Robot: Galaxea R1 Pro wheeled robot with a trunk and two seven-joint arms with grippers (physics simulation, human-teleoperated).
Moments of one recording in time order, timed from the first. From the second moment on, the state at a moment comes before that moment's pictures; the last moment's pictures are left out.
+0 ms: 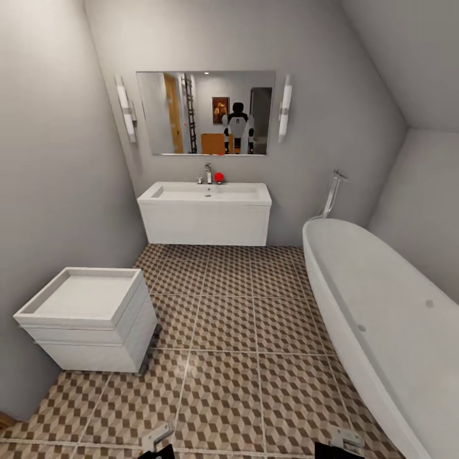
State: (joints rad) left arm -0.53 -0.11 -0.76 -0.01 1.23 -0.03 0.24; right arm -0.55 -0.04 -0.05 0.03 -0.18 -0.03 -0.09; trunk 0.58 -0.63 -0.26
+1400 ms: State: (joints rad) left arm -1.04 -0.03 -0.41 -0.51 0.76 0.68 0.50; right arm -1.20 0.17 0.00 -0.21 -0.06 0.68 -0.29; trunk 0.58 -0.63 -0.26
